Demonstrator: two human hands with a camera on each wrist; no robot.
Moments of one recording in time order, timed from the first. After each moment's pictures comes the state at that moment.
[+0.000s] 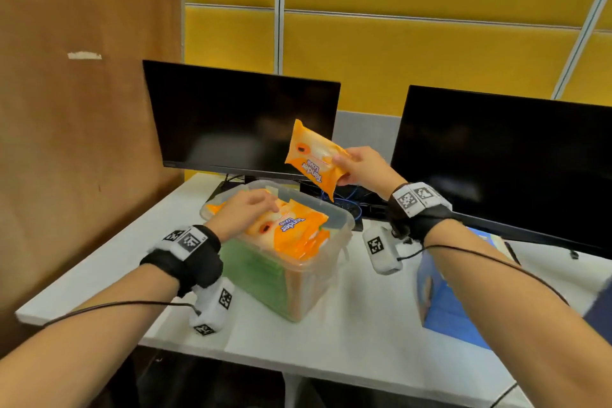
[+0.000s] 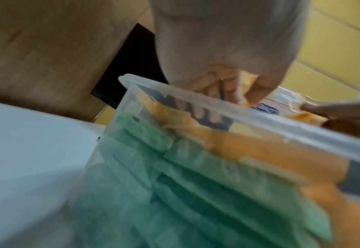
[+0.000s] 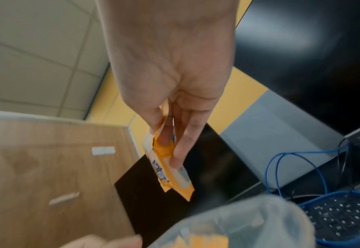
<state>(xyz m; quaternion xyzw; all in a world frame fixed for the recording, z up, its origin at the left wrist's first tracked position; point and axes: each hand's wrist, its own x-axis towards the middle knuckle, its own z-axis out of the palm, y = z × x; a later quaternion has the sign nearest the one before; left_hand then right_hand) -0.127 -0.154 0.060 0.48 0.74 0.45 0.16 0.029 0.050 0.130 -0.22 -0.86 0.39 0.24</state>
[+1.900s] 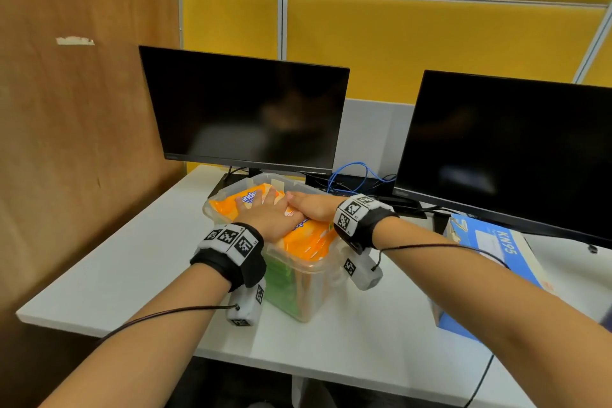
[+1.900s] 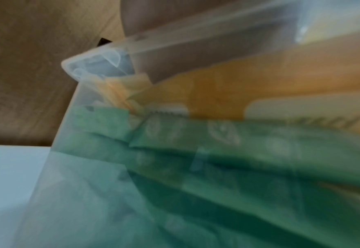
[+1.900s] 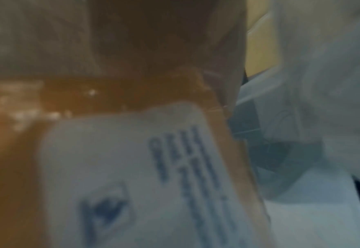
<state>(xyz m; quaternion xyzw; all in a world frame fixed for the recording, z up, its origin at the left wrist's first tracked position) -0.120 -0.107 0.045 0.44 0.89 0.05 0.09 -0.032 -0.013 0.084 -0.22 -0.92 0.31 -0.07</state>
